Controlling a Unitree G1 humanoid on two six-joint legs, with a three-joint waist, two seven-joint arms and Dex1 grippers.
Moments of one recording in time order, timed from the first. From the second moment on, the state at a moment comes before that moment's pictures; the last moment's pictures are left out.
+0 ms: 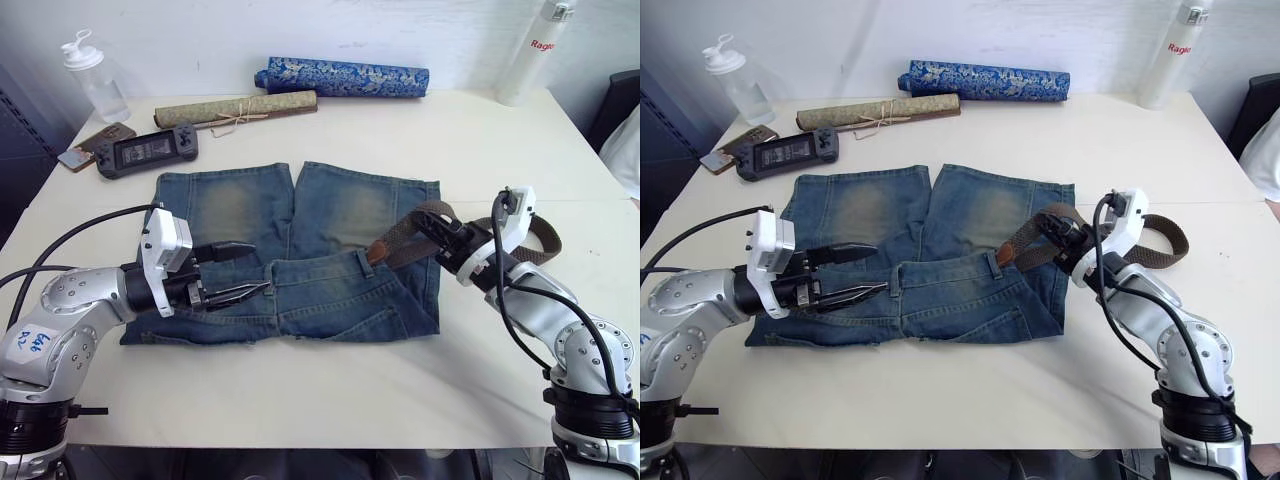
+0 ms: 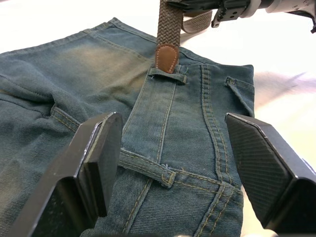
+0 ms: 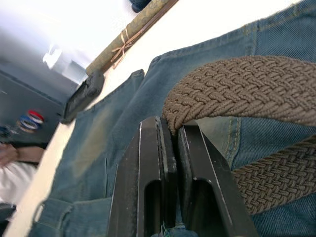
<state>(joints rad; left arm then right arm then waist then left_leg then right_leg) -0.22 0.83 0.19 -0.35 -0.73 0.55 -0.89 -0.34 -0.52 -0.18 -0.37 1.47 0.73 -0.25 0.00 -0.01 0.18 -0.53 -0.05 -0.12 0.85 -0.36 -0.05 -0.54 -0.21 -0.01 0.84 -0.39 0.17</state>
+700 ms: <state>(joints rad) -0.24 0.82 0.18 -0.35 -0.71 0.56 -0.89 -0.33 -0.52 -0.19 -0.40 1.32 0.77 -0.19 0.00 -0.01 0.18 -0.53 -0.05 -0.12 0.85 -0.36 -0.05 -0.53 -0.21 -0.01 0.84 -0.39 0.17</state>
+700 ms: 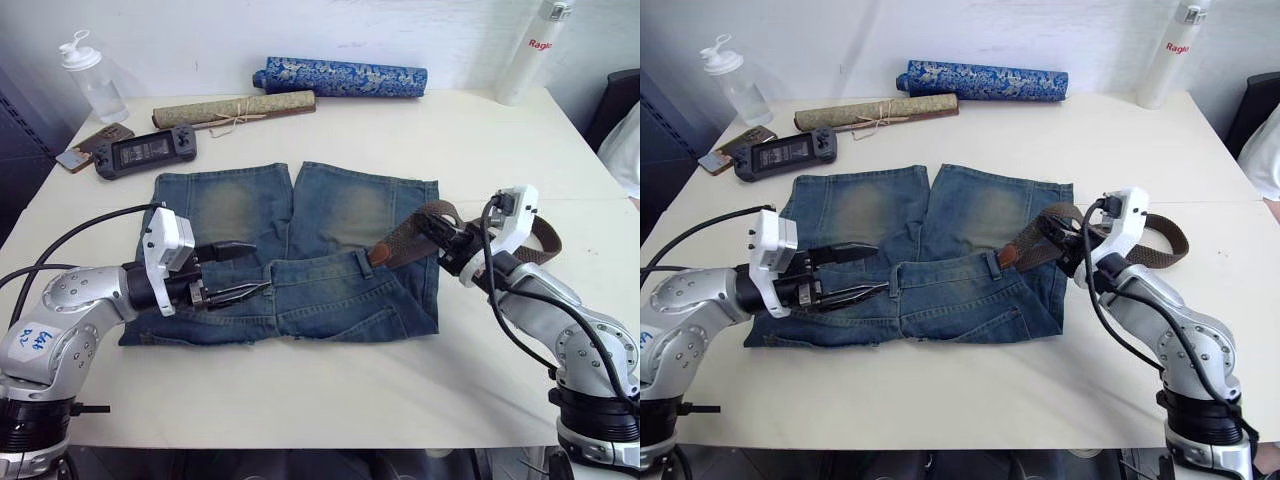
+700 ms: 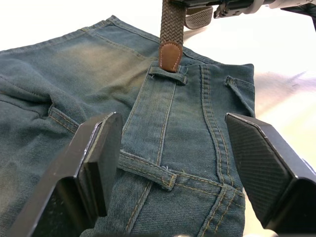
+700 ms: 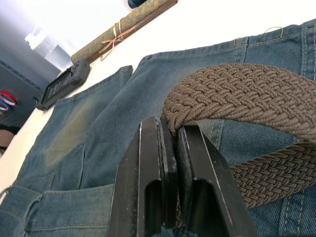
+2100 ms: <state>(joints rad) -0.58 0.51 -0.18 0.23 -0.09 -0.35 -0.97 -0.34 -0.12 -0.29 -0.04 1.97 0.75 -0.56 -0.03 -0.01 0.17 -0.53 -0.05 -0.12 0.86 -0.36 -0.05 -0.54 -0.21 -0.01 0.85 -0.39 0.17</state>
